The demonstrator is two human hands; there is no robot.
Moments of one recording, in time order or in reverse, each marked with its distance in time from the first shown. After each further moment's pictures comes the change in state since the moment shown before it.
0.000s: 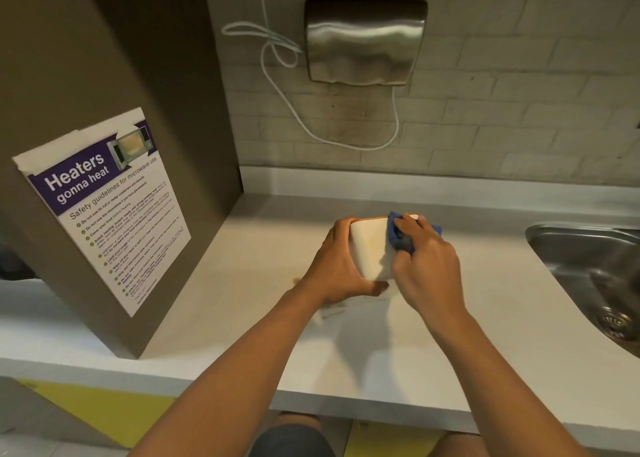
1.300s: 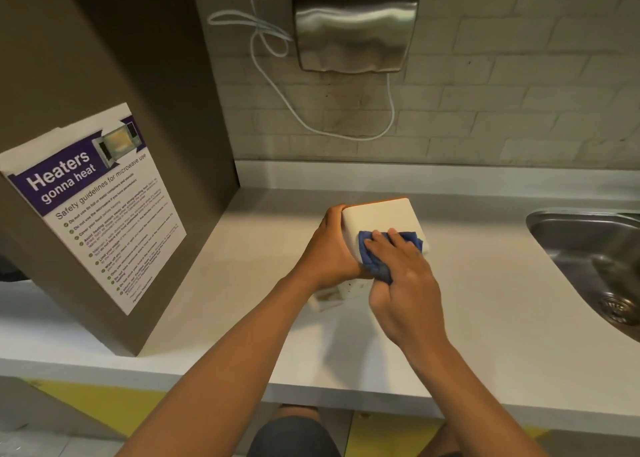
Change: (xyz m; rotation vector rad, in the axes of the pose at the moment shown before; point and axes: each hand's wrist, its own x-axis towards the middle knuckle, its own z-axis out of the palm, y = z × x) left_hand 0.013 0.001 -0.003 -0.001 -0.013 -0.099; right_hand -0.053 0.001 0.018 0.105 0.020 -0.156
